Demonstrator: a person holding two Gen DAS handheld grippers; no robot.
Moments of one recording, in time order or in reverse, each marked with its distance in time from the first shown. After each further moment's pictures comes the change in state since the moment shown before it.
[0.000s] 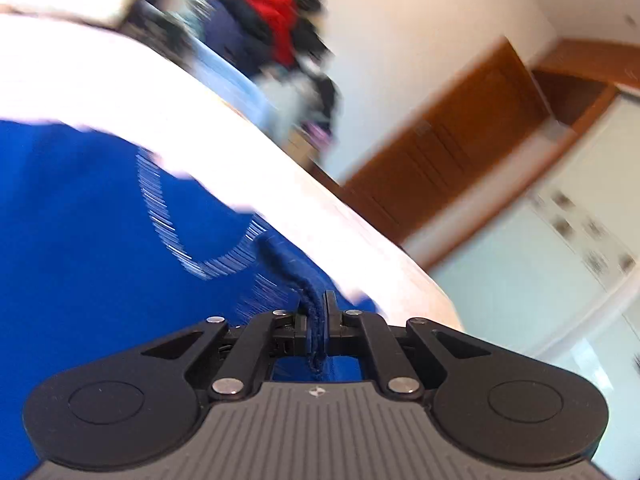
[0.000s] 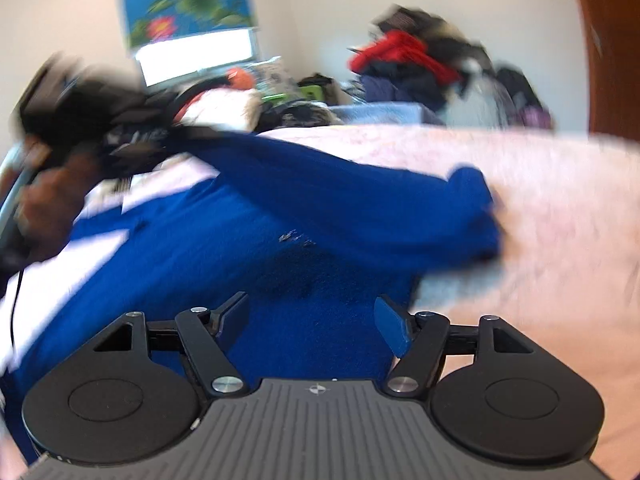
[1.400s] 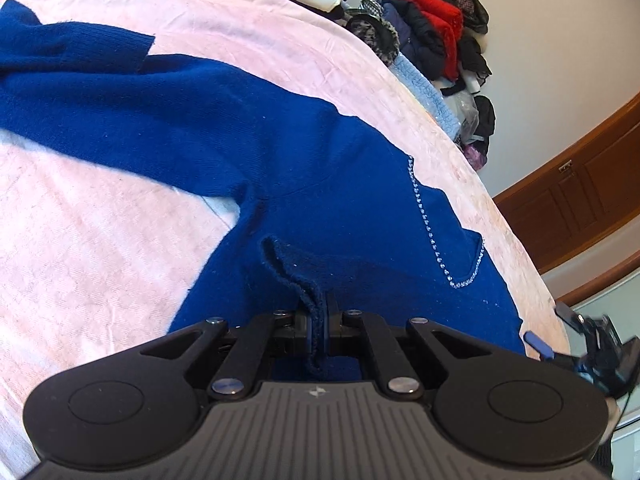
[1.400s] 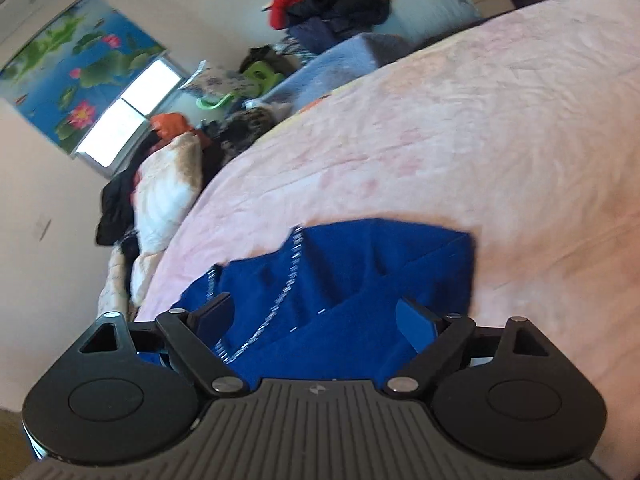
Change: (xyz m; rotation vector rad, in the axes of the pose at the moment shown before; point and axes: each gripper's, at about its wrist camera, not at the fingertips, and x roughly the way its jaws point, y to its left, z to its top) left arm -0.031 0.133 -0.008 -0.210 0.032 0.353; right arm 0.175 -0.071 0.122 0.372 0.187 0.218
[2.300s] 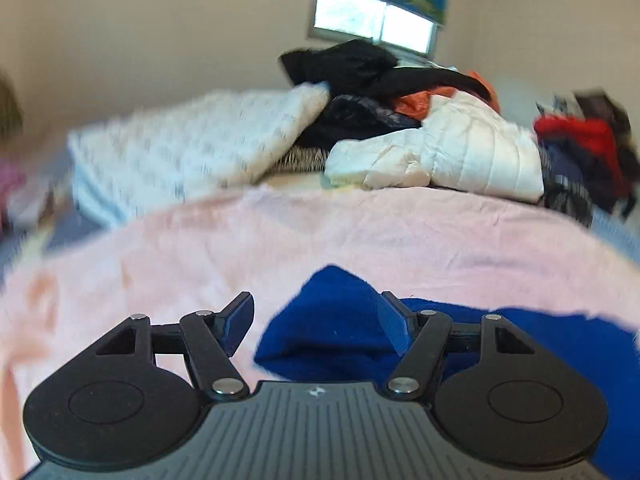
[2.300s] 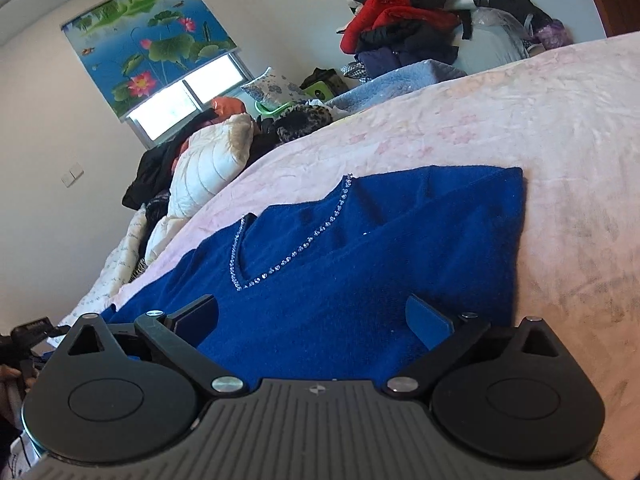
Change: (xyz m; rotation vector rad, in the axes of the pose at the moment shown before) left arm -0.100 0.058 0.047 0.207 -0.568 0.733; right arm 0.004 -0.003 -0.070 -0.190 -0.164 0.011
